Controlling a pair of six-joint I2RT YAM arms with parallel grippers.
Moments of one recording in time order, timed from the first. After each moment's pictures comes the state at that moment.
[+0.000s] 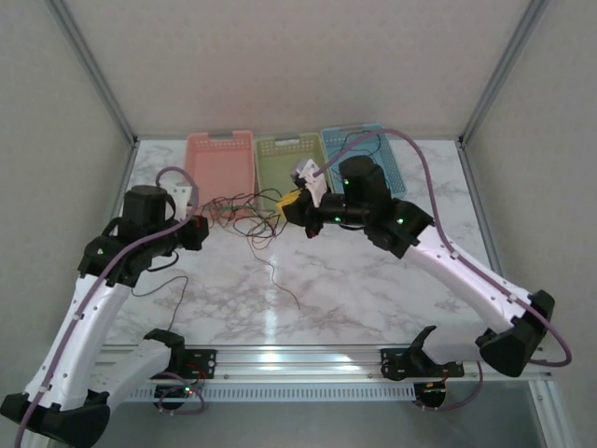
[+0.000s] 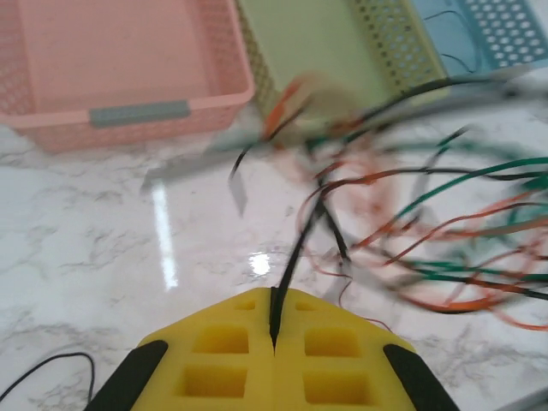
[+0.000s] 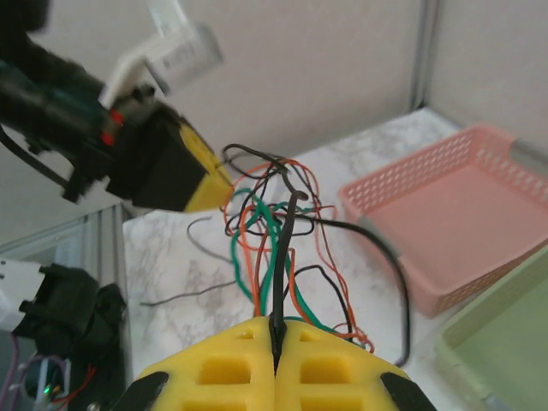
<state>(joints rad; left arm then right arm) -0.30 0.90 1.13 -0.96 0.13 -0.25 0.83 1.27 1.35 -0.40 -0.41 -0.02</state>
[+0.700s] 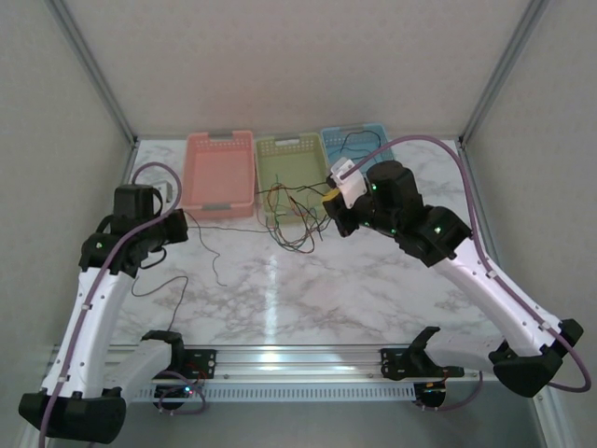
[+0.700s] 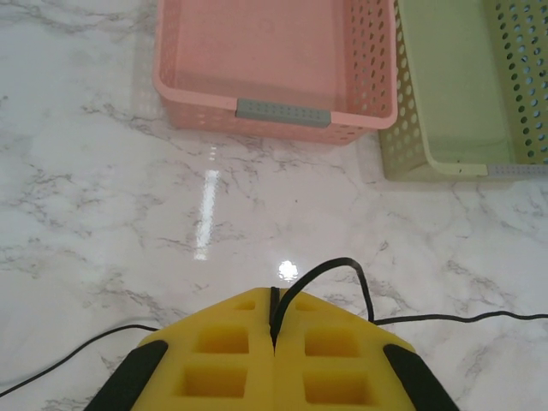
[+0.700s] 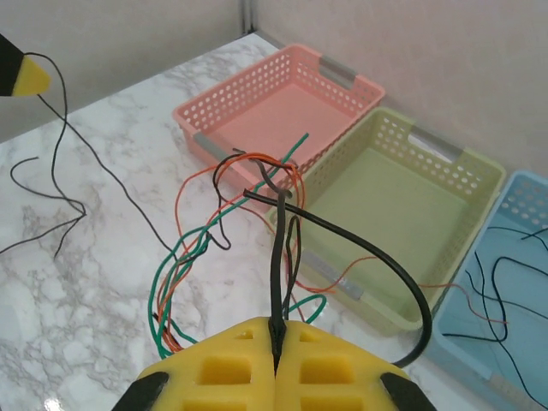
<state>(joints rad) -0.11 0.94 1.09 -0.94 0.07 -0.30 0.77 1.16 1.38 -0.72 -0.08 -0.10</state>
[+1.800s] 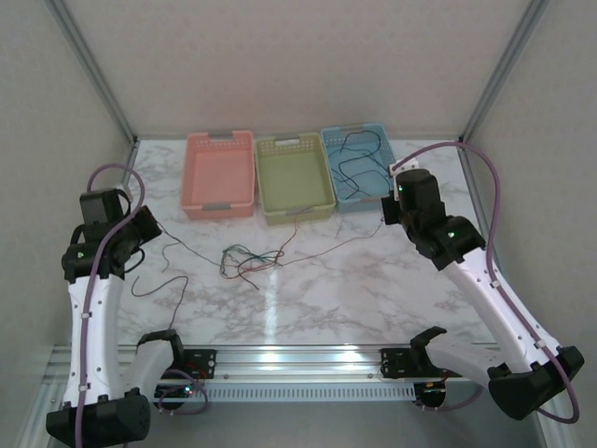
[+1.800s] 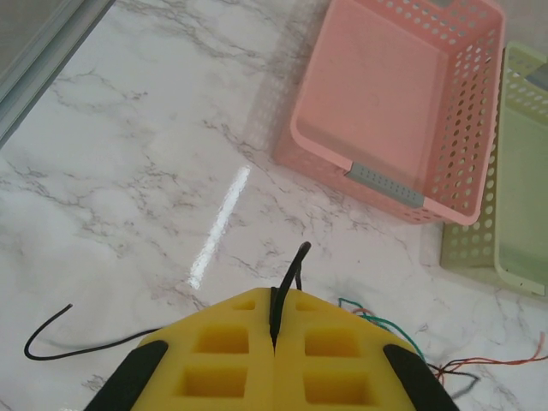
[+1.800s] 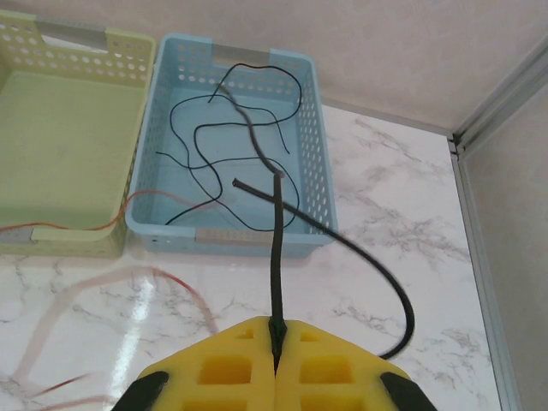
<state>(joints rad) 0.17 0.90 1.08 -0.94 0.07 -0.37 0.51 1.06 1.18 -0.74 0.42 0.02</state>
